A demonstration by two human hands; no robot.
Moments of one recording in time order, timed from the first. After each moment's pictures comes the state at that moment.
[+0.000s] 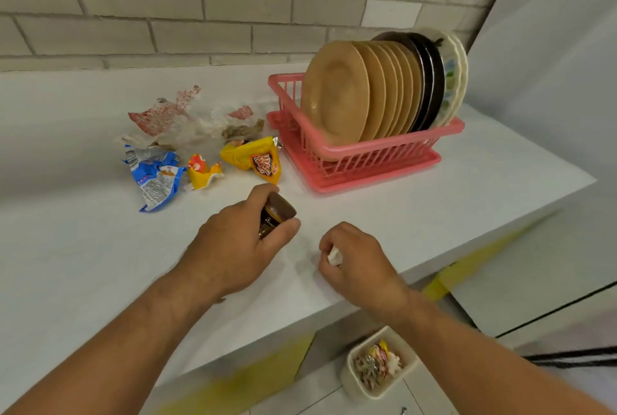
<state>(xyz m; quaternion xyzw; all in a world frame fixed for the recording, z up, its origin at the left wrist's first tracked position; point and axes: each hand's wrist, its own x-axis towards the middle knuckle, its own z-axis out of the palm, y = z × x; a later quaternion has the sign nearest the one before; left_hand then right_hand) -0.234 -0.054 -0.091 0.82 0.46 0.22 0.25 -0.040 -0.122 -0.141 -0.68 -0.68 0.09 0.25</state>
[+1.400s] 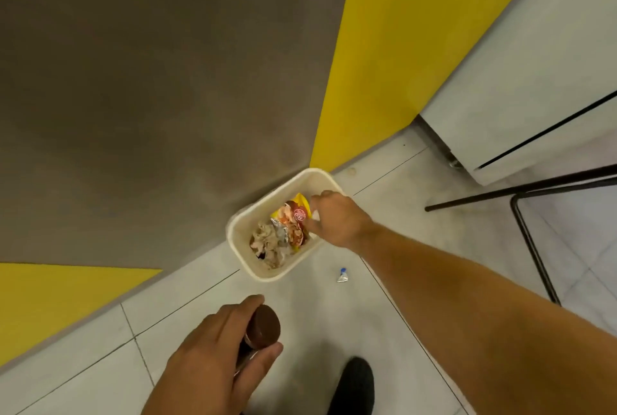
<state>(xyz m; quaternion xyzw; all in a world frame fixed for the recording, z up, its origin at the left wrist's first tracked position) 0.034 -0.302 -0.612 0.84 0.45 0.03 0.31 0.298 -0.246 -0.701 -0.77 -0.58 0.28 -0.01</state>
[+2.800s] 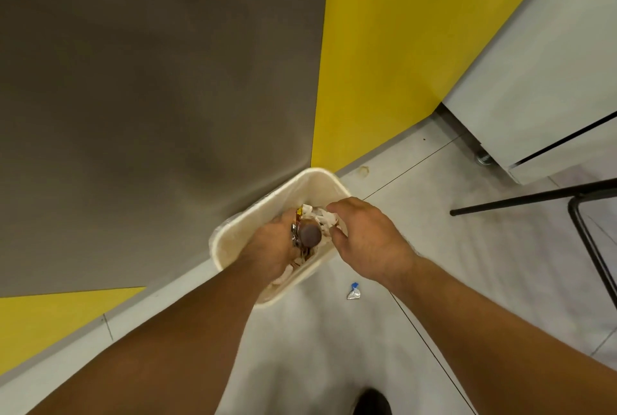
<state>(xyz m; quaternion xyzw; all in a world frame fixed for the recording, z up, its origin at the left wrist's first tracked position) 0.173 -0.184 -0.810 0.79 0.47 -0.13 0.36 0.321 -0.270 -0.718 -0.78 -0.54 0.29 0.07</state>
